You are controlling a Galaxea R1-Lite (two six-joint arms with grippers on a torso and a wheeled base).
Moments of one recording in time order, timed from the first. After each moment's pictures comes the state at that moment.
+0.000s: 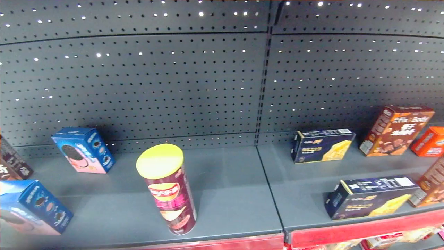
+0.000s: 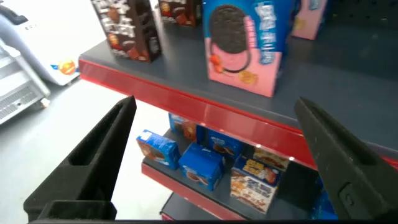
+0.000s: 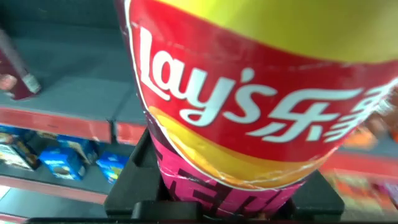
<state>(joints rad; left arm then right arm) 0.66 0.00 0.00 0.00 -0.01 0.01 0.10 0.28 -0.44 0.14 0.19 -0.05</state>
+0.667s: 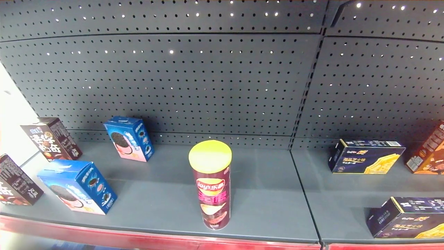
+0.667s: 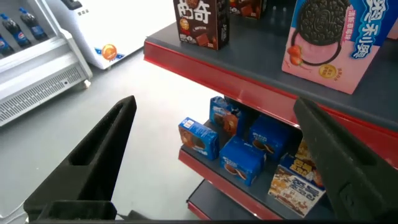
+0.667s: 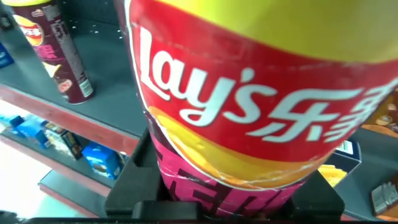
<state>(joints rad) 0.66 0.00 0.00 0.00 -0.01 0.01 0.16 0.28 -0.45 0.14 0.21 -0.06</state>
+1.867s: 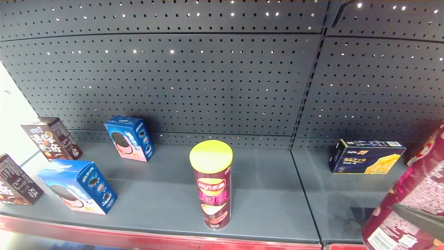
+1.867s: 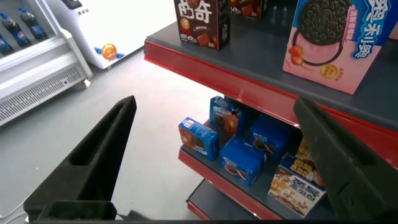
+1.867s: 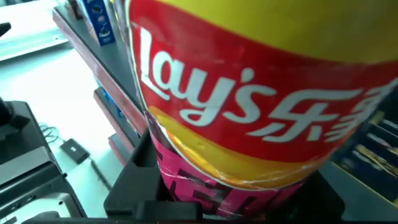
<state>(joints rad) 0.66 0.00 0.00 0.00 -0.01 0.01 0.40 0.87 -0.41 -0.39 0.43 -0.13</state>
